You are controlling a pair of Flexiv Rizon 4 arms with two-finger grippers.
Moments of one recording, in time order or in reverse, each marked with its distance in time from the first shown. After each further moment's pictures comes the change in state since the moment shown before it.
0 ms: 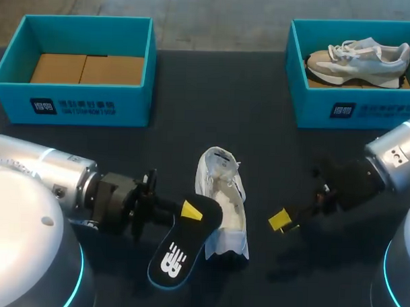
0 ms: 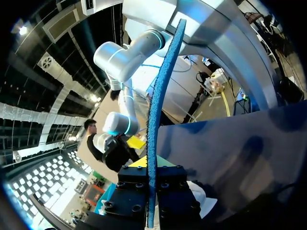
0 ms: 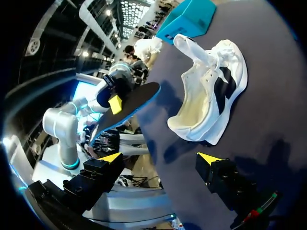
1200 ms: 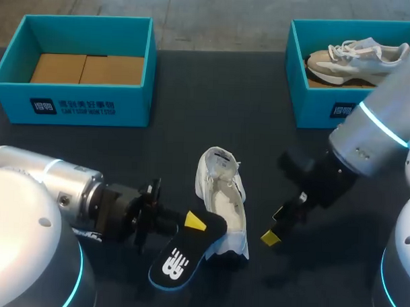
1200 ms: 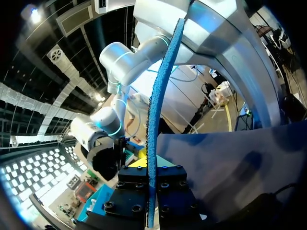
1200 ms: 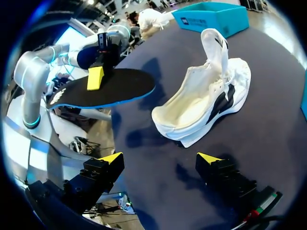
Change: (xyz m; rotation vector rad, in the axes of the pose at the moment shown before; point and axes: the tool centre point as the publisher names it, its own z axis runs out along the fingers) left arm 0.013 -0.011 0.012 0.059 -0.022 -0.120; right arm -0.024 0.002 0.012 0.240 -0.351 -0.351
